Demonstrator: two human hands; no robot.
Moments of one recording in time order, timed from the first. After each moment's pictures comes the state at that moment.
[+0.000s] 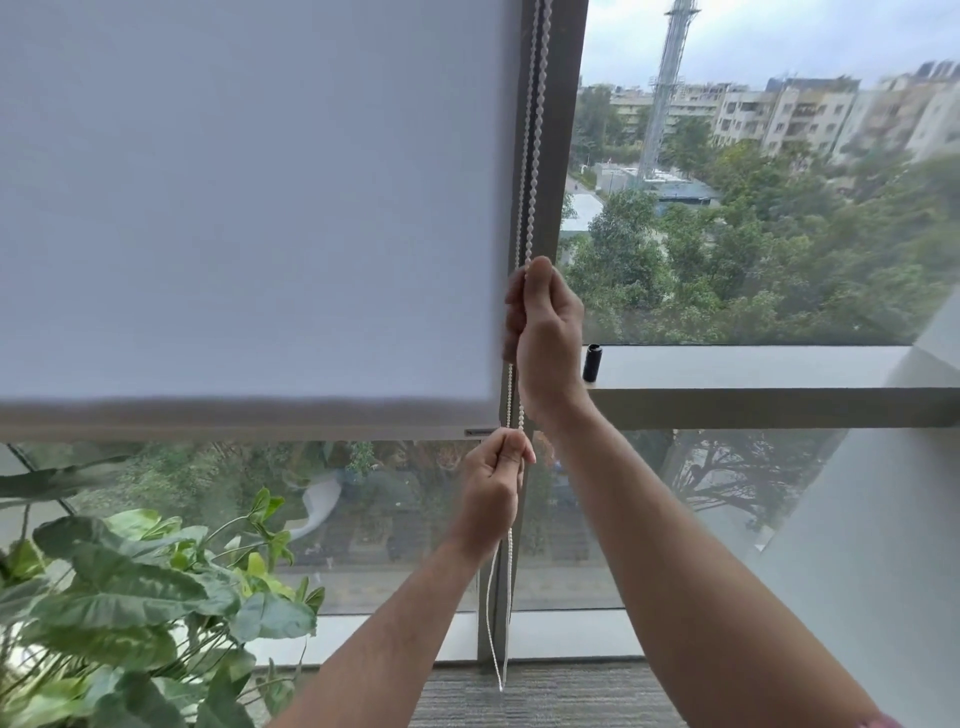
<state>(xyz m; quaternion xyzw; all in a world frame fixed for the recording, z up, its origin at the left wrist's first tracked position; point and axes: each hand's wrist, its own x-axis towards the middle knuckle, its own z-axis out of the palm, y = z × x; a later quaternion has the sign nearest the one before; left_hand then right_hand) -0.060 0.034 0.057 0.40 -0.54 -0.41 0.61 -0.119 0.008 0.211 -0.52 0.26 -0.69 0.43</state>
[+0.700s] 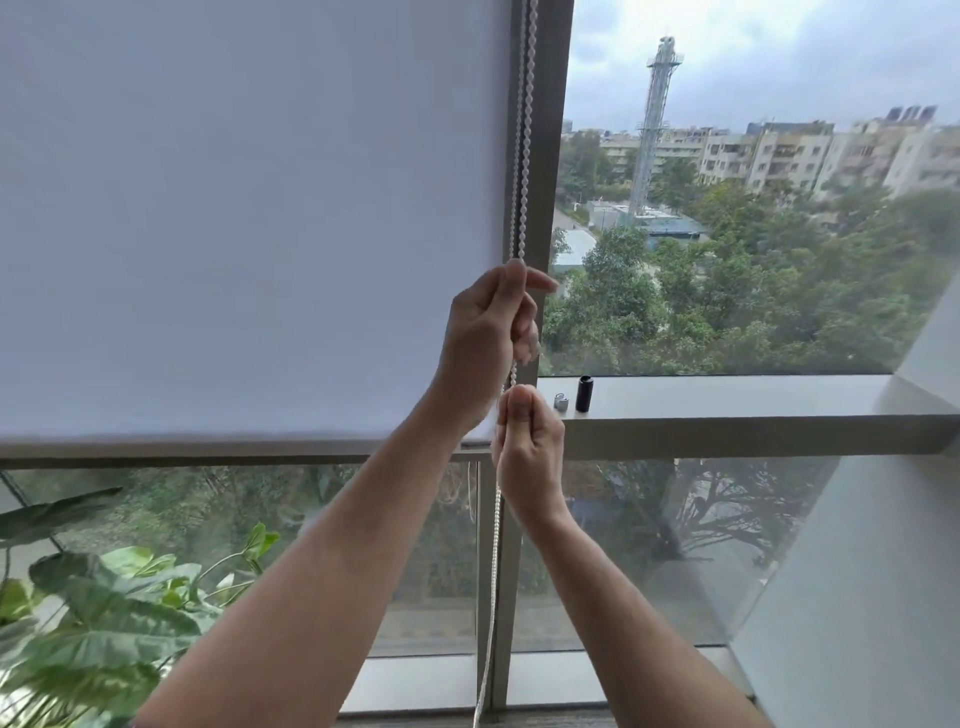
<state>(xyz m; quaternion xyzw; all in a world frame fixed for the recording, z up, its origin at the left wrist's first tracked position) -0.054 0.022 0.244 0.22 -0.60 -0.41 0.65 -0.114 0.028 0.140 -0.55 0.31 -0.70 0.32</state>
